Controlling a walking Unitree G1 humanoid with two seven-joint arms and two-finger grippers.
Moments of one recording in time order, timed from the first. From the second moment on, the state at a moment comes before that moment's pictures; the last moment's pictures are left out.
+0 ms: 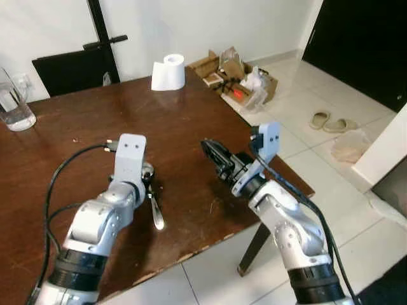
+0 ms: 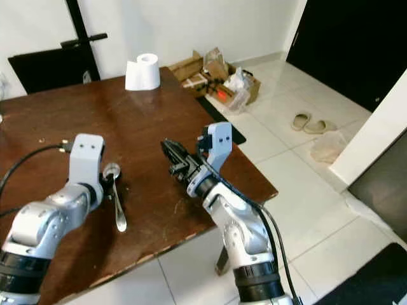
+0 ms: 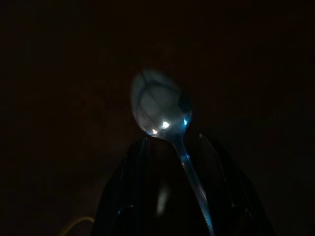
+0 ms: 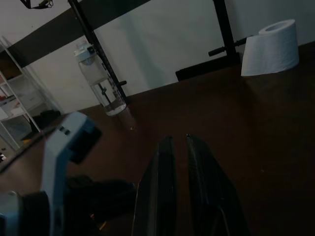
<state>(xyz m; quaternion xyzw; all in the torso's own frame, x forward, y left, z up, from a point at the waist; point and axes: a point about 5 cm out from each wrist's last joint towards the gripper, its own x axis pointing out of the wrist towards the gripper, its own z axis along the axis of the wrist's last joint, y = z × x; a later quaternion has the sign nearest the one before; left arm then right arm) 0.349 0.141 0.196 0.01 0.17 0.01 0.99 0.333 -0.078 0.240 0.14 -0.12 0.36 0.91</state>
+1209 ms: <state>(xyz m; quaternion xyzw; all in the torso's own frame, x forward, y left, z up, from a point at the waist) 0.376 0.159 0.166 -0.01 0.17 0.11 0.98 0.335 -0.081 0.243 0.15 -0.13 0.36 0.91</state>
